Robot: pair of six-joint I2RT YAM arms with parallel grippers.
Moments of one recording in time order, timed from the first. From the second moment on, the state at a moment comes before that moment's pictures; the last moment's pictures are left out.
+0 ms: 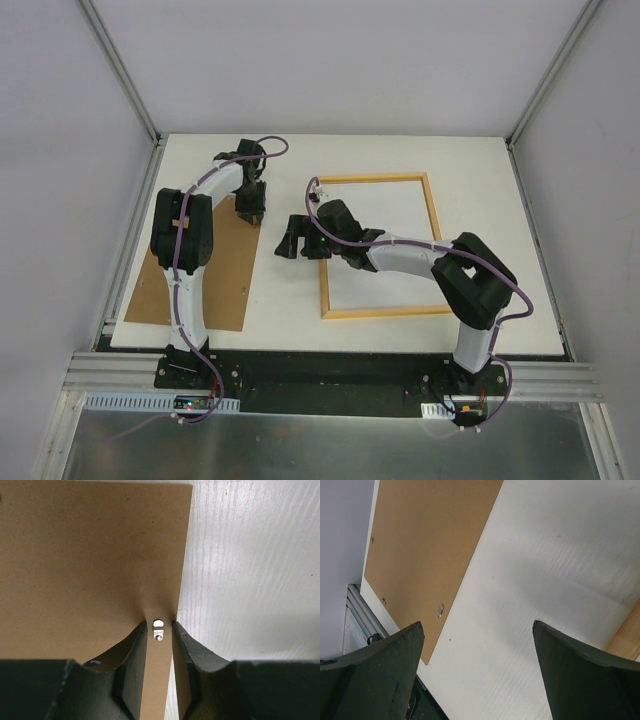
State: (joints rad) left arm -0.21 2.14 1.65 -0.84 0.05 -0.21; right arm 0.86 1.84 1.11 0.15 -0.19 0.75
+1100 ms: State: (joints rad) left arm -0.22 2.09 1.57 -0.84 0.04 -0.22; right arm 0.87 1.84 1.10 0.15 -0.18 0.75
